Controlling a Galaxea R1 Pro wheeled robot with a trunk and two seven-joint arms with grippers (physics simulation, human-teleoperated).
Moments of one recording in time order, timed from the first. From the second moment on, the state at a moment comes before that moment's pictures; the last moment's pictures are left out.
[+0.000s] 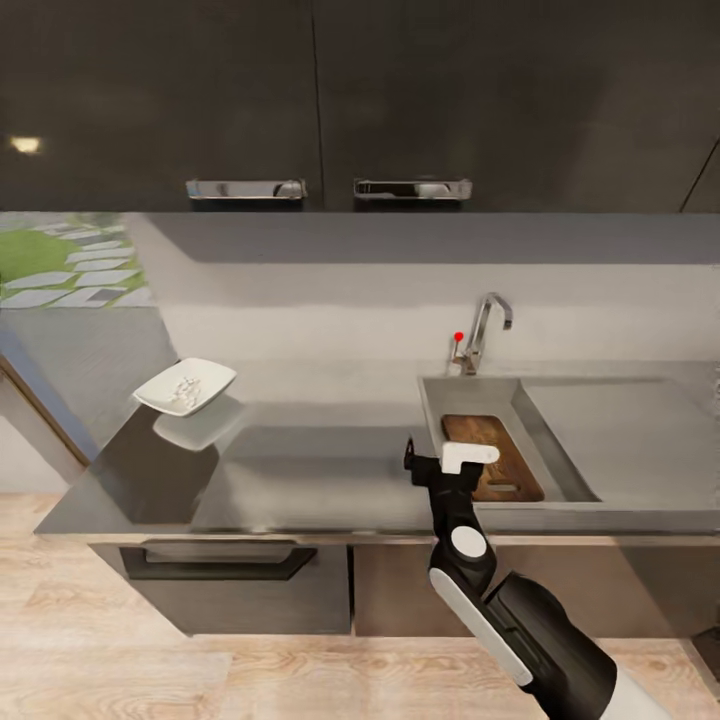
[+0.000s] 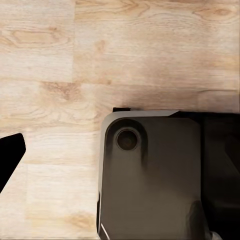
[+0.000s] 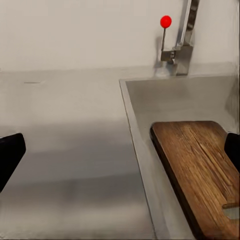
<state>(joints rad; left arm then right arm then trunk) 0.10 0.04 -0.12 -0.36 0.16 -0.42 0.03 -0.54 -0.13 0.71 -1.52 -0.44 0.23 -0.83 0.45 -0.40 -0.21</state>
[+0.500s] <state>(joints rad) 0.10 0.04 -0.12 -0.35 0.16 -0.42 0.03 -0.53 -0.23 0.92 -1.52 -0.55 0.07 -0.84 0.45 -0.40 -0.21</state>
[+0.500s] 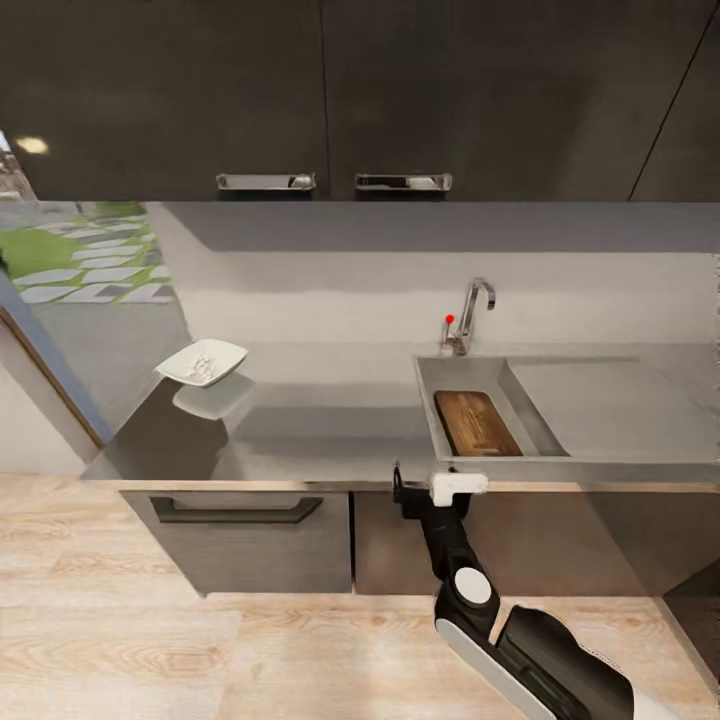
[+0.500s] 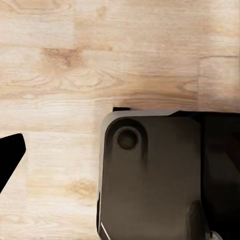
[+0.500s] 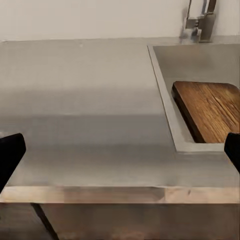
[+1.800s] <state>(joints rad) 0.10 0.01 -0.11 -0.45 0.16 -0.41 0.04 -0.42 0.10 1.38 -0.10 -1.19 -0.60 -0.10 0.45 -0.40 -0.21</state>
